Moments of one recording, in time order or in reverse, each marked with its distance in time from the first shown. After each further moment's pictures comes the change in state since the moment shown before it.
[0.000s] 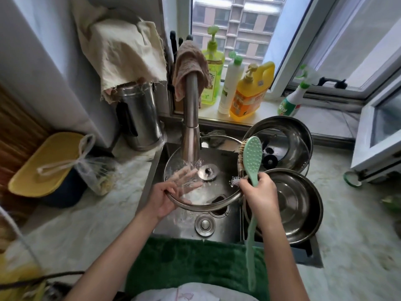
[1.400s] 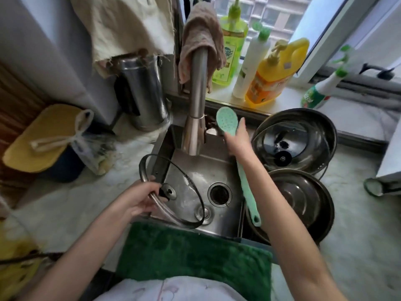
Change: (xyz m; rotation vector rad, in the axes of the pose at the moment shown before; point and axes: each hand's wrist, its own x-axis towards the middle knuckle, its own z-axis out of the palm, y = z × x) left_hand -0.031 0.020 0.005 0.401 0.769 -0.243; right_hand 0.135 -0.040 0.082 -0.048 -0.239 -0.030
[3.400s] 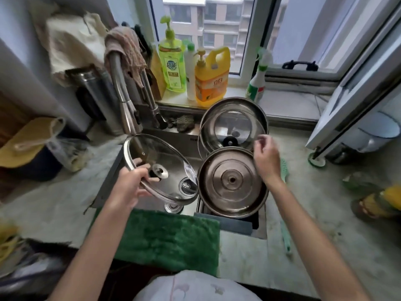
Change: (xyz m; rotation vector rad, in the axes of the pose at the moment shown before) left_hand -0.093 -0.065 0.137 -0.042 0.129 0.478; right_hand -0.065 0.170 -0.217 -0.092 0.383 -0.345
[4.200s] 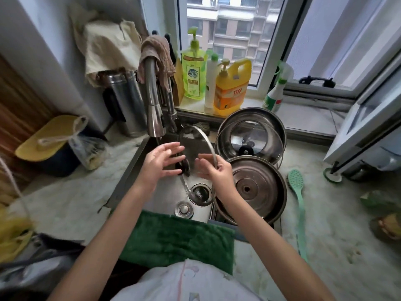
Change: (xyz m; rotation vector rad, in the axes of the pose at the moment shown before) left_hand 0.021 0.013 -0.012 0.058 -0.303 0.352; right_hand -0.092 -0.107 0.101 0.773 -0.469 0.167
